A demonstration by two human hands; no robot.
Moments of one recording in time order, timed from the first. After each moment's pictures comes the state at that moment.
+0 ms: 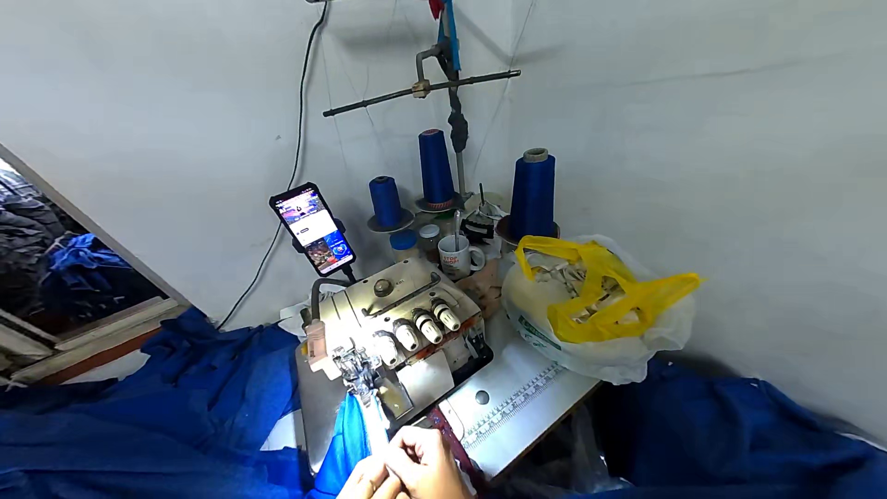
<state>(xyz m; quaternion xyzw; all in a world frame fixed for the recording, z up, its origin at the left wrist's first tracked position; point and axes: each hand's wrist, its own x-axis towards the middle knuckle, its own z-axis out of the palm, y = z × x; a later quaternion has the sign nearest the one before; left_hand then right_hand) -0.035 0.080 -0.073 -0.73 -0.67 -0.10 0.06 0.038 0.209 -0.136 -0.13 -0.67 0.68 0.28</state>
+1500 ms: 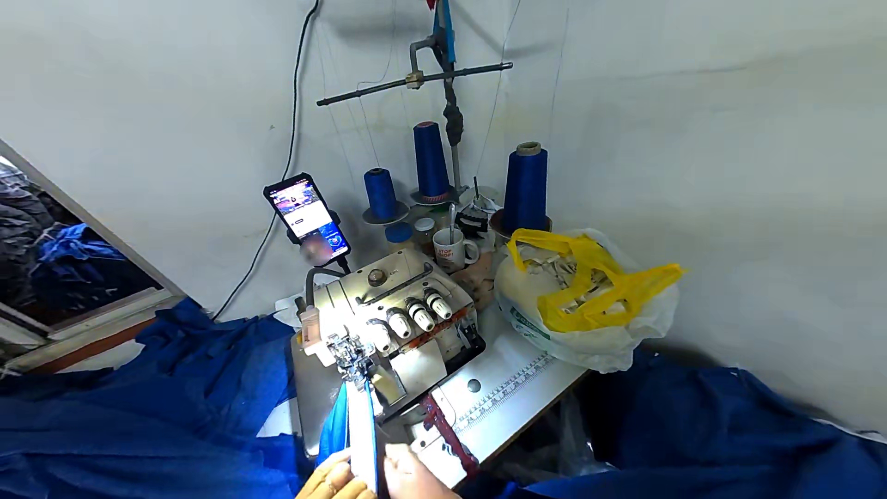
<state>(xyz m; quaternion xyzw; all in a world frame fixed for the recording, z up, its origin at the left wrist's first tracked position) -0.027 0.055 -0.039 -0.69 -0.71 -0.13 0.01 0.038 0.191 -0.160 -0.05 -0.65 0.74 0.16</state>
